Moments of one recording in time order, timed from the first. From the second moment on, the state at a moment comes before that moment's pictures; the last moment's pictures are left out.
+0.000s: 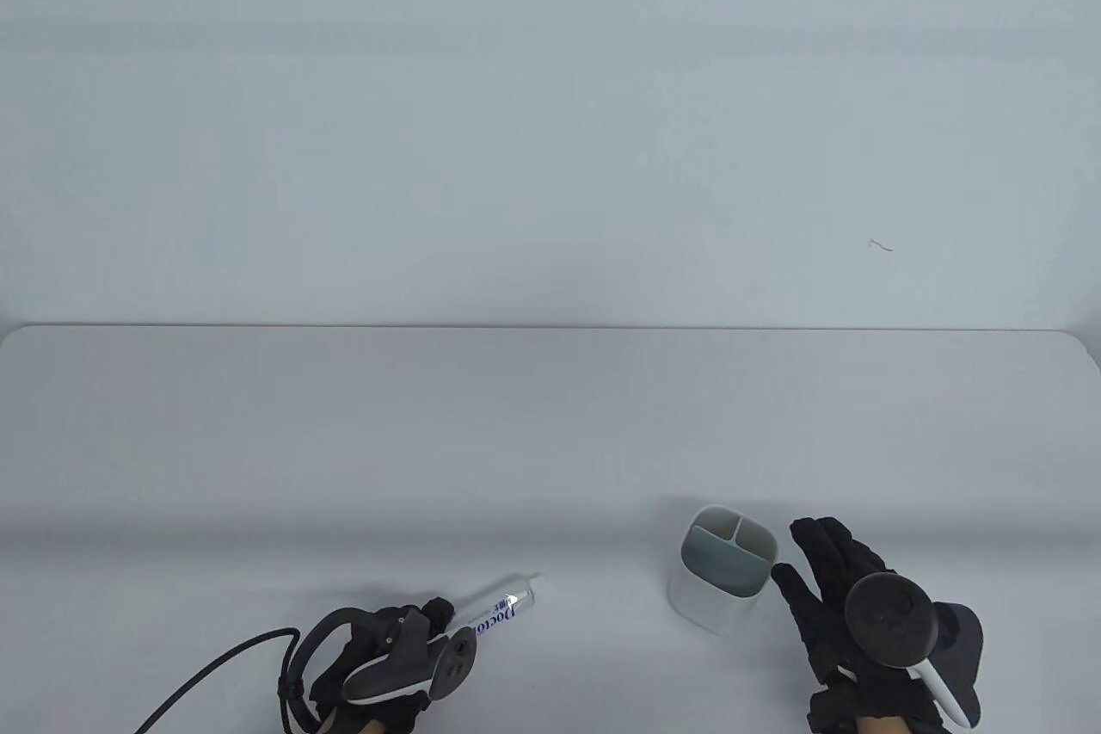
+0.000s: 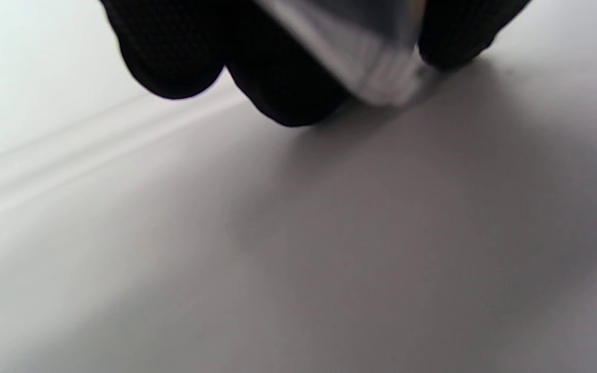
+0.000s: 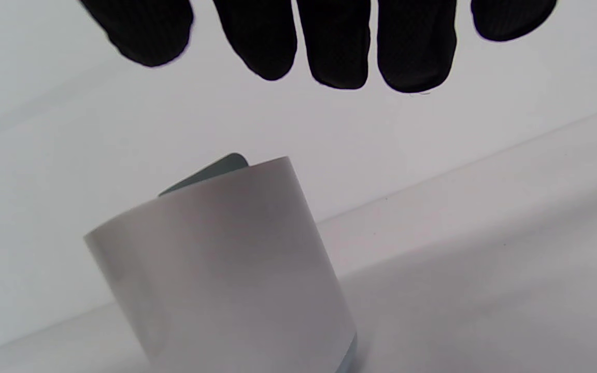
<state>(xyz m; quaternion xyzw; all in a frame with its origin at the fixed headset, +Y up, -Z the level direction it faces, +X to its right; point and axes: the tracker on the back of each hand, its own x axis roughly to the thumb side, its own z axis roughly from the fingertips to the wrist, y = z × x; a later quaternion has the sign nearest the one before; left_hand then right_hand) -0.169 -0.778 -0.321 -0.10 -0.18 -0.19 0.96 0.262 -0.675 -0.300 0.00 -0.08 0.97 0.22</state>
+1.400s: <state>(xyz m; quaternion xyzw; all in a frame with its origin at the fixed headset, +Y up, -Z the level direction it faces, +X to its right) -0.159 -0.669 -0.276 0.18 -0.22 0.01 0.96 0.126 -0.634 -0.281 0.19 -0.08 0.94 0.29</state>
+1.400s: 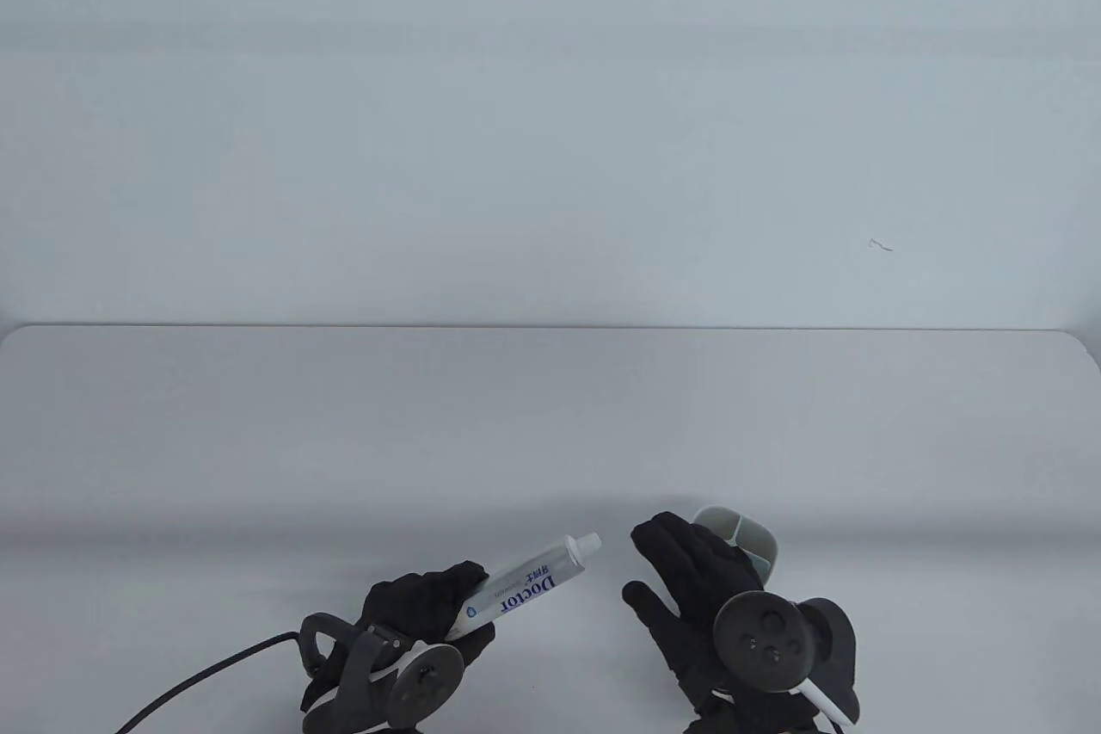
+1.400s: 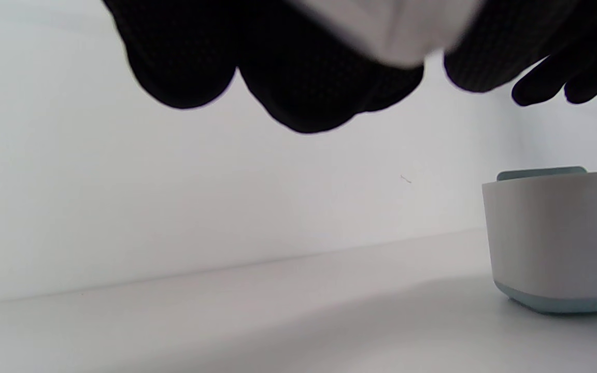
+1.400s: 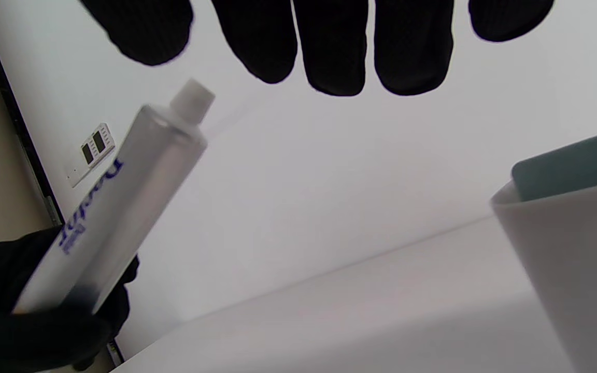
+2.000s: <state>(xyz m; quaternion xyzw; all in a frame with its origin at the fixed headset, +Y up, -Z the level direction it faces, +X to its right) -0.153 -0.659 -0.259 0.25 -0.24 0.06 0.94 0.063 -0.646 -0.298 0.25 0.04 0.83 0.49</state>
